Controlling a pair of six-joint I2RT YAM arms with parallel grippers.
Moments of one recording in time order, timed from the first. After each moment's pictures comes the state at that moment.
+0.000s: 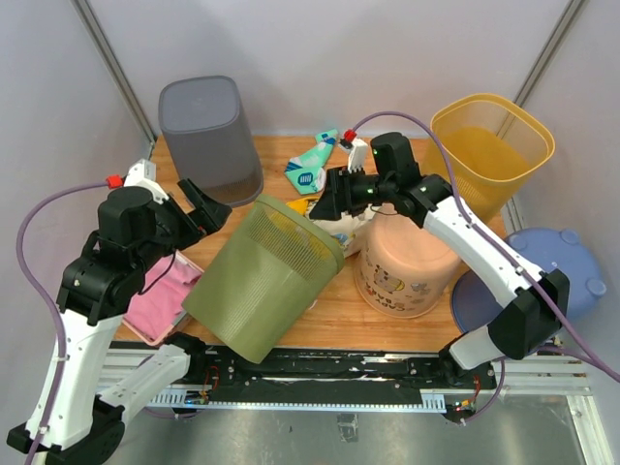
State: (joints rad) left arm -0.36 0.83 1.39 -0.99 -0.13 -0.73; right arm 0.58 1.48 1.41 -0.48 -0.60 0.41
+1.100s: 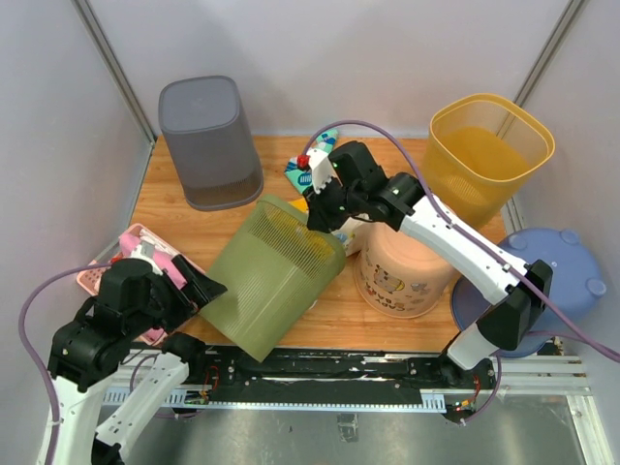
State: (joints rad) left arm -0.36 0.47 1.12 -1.35 0.01 -0.97; right arm 0.80 1.57 1.63 -0.78 -0.23 -0.03
